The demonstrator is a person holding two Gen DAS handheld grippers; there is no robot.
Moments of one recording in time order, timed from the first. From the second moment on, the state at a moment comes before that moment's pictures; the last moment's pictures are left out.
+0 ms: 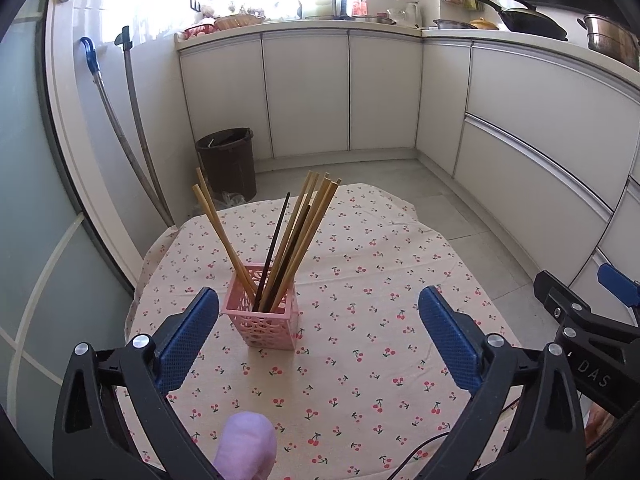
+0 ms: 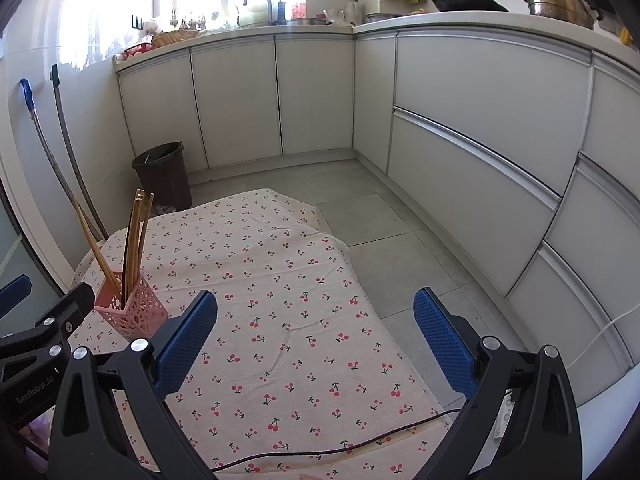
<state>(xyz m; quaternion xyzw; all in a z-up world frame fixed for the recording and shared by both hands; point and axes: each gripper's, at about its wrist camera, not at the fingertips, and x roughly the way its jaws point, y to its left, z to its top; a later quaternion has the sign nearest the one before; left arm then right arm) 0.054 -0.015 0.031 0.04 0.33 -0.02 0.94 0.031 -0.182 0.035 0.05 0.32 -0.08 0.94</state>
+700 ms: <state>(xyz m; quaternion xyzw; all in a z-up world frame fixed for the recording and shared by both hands) 0.058 -0.009 0.028 0.03 0.34 -0.01 0.94 0.033 -0.183 0.035 0.05 0.33 -0.08 0.94</state>
